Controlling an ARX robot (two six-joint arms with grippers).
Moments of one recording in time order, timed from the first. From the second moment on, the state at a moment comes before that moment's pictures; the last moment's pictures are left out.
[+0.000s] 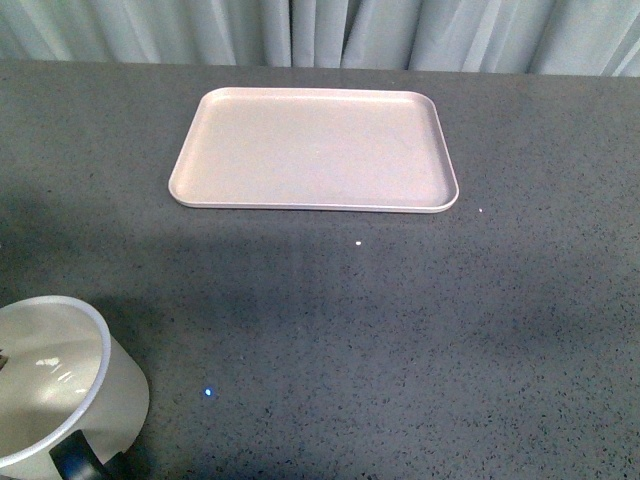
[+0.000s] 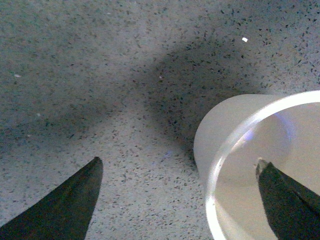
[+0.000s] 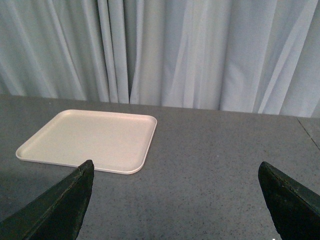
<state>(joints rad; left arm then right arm) -0.10 1.50 0.65 -0.32 0.15 0.47 0.00 0.00 0.02 0.00 0.00 -0.01</state>
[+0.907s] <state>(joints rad) -0.33 1.57 0.96 -0.39 0.16 0.10 0.00 0.00 0.02 0.00 0.00 -0.01</state>
